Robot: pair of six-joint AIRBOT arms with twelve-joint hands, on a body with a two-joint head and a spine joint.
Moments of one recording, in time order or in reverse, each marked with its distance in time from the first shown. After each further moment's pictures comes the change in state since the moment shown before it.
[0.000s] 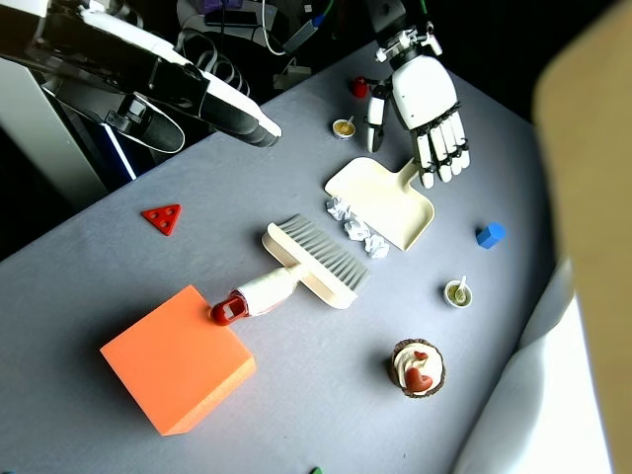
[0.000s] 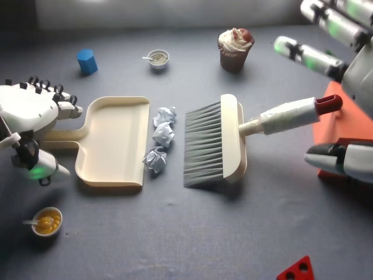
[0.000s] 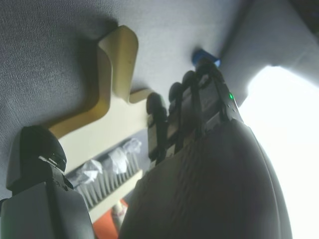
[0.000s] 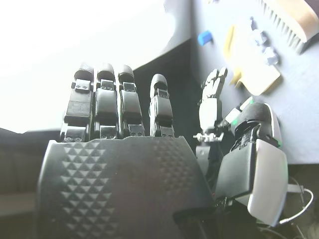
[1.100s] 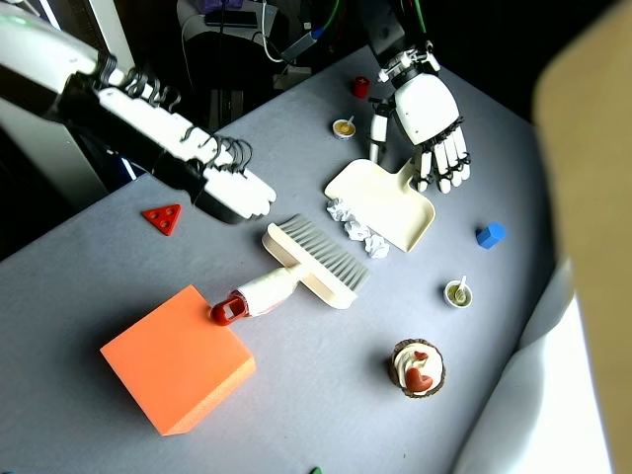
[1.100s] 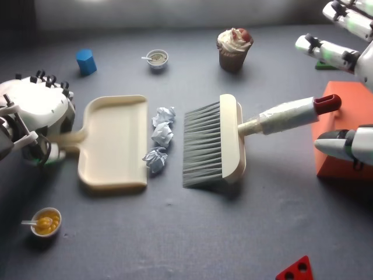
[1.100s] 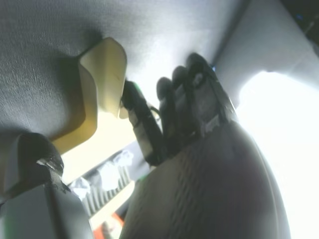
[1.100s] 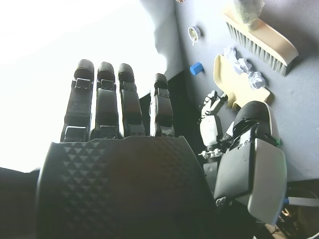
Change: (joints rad) left arm 0.019 -0.102 0.087 0.003 -0.067 0.002; right arm 0.065 0.018 0.053 0.150 -0.052 0.006
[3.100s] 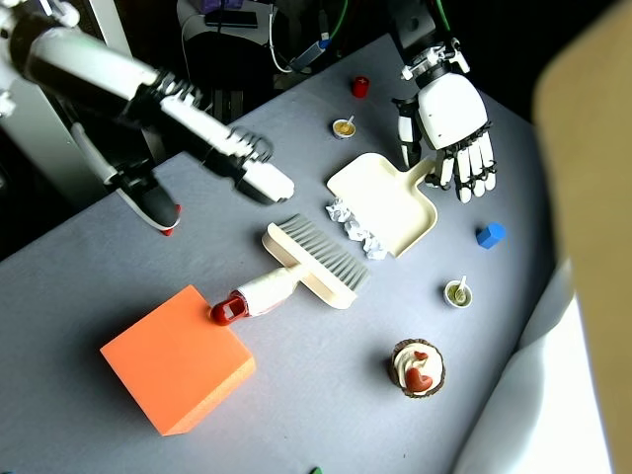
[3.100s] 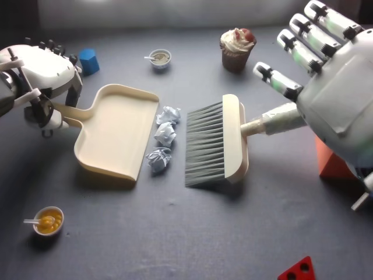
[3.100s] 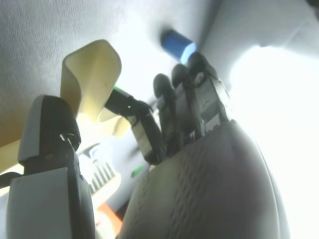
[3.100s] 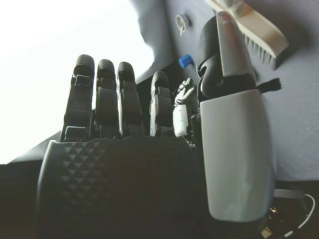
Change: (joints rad) left arm -0.172 -0.038 0.143 0.024 0.203 0.065; right arm -0.128 -0.290 0.029 -0.122 0.323 -0.022
